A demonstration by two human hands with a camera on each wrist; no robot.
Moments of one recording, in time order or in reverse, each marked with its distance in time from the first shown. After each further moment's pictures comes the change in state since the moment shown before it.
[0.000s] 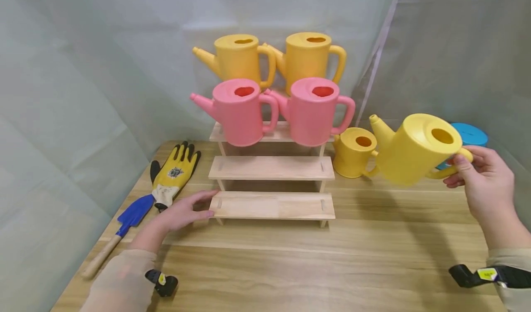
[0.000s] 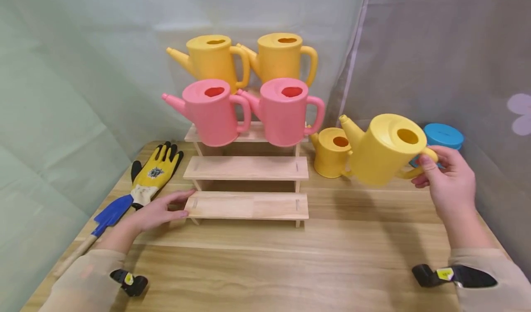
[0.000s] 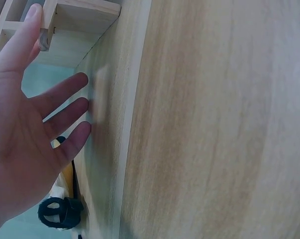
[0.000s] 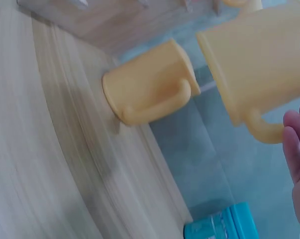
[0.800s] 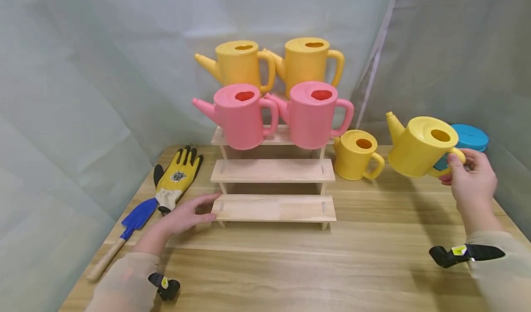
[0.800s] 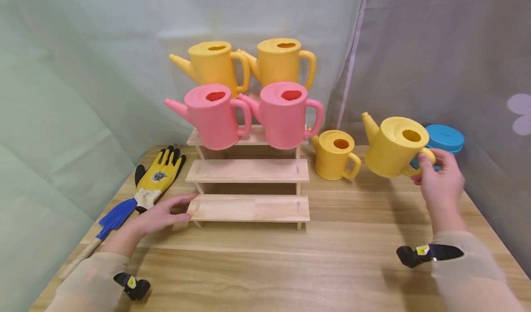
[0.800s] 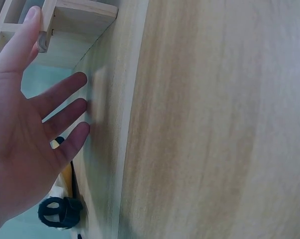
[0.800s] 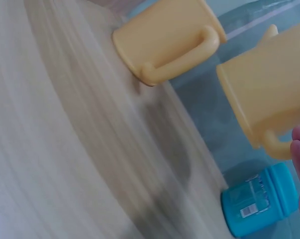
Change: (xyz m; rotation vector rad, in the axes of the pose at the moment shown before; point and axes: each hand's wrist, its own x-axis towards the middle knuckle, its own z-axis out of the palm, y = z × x) left_hand -0.003 0.001 0.001 -0.018 0.003 0.001; right_hand 0.020 0.040 0.012 -0.005 0.131 0.388
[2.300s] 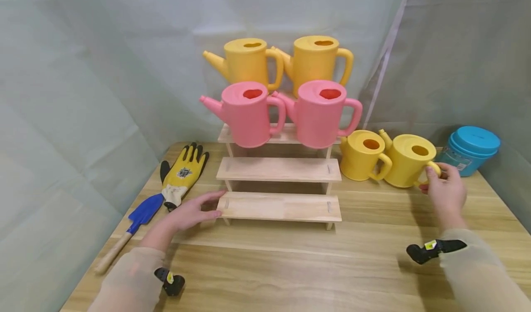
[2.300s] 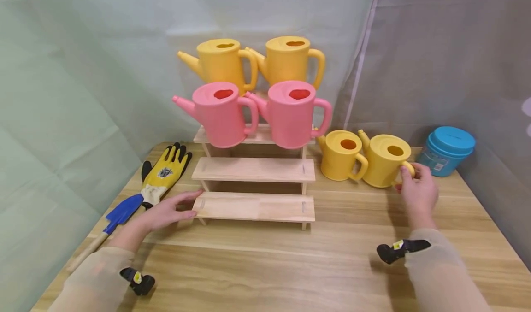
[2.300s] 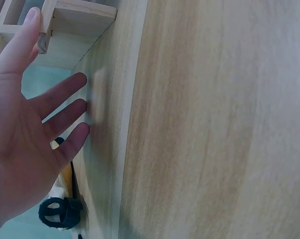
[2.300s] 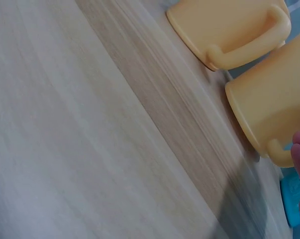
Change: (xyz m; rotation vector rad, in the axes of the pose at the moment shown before) left_hand -0.003 0.005 0.000 -0.032 -0.008 -0.029; right_hand 0.001 0.040 0.046 -0.161 -0.082 0.104
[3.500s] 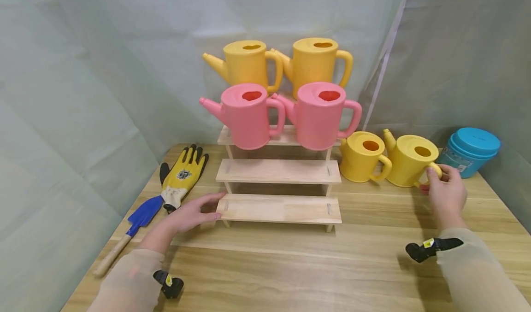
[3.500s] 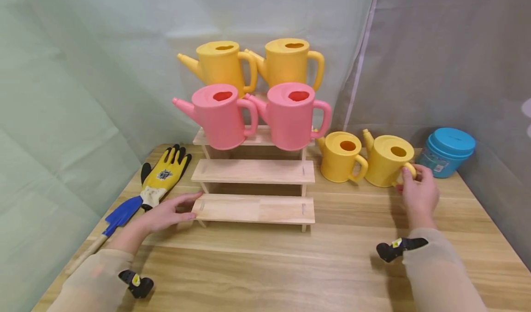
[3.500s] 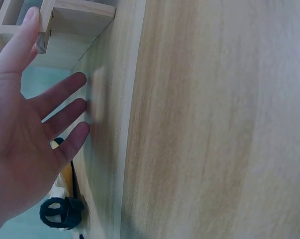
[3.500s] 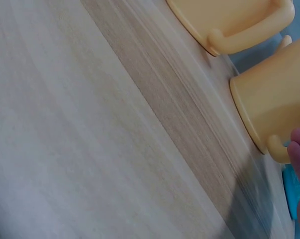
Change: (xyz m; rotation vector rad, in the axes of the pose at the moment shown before) left_hand 0.001 0.001 0.000 0.001 0.000 0.011; right_hand 0.008 0.006 0.001 0.064 -0.012 0.078
